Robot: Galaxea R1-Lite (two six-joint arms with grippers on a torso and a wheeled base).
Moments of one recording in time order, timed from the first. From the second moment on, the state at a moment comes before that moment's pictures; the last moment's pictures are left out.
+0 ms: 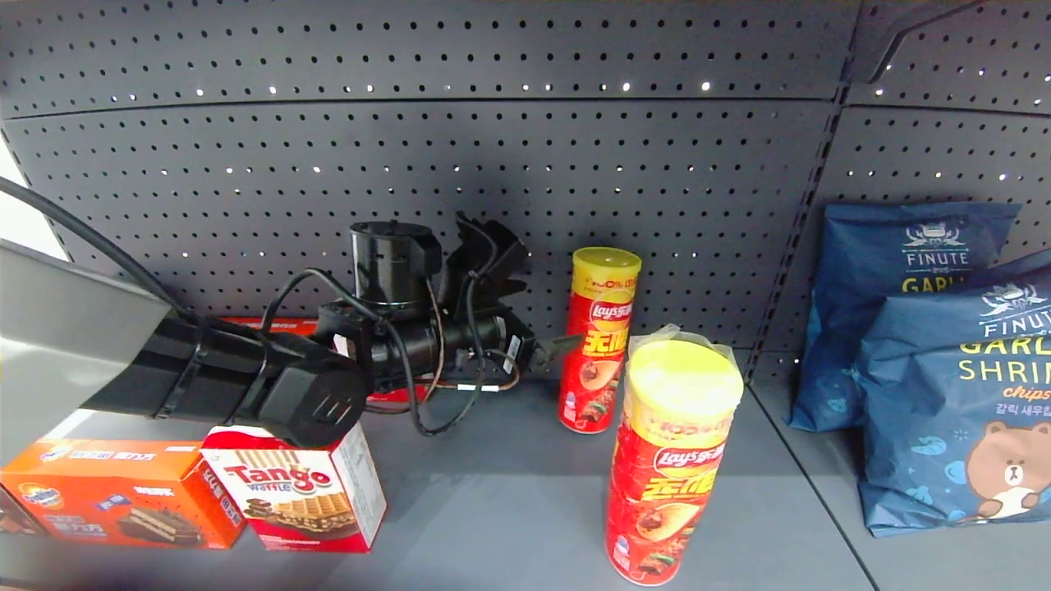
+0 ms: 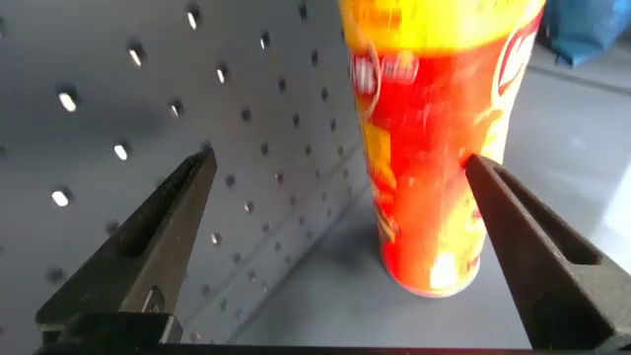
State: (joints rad) left arm -0.49 1.99 -1.13 -0.67 -0.32 0.24; right arm 0.13 0.08 0.00 0.00 0.06 0.01
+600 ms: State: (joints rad) left arm -0.47 1.89 -1.06 -0.58 -0.27 0.28; right arm 0.13 0.08 0.00 0.00 0.06 0.01
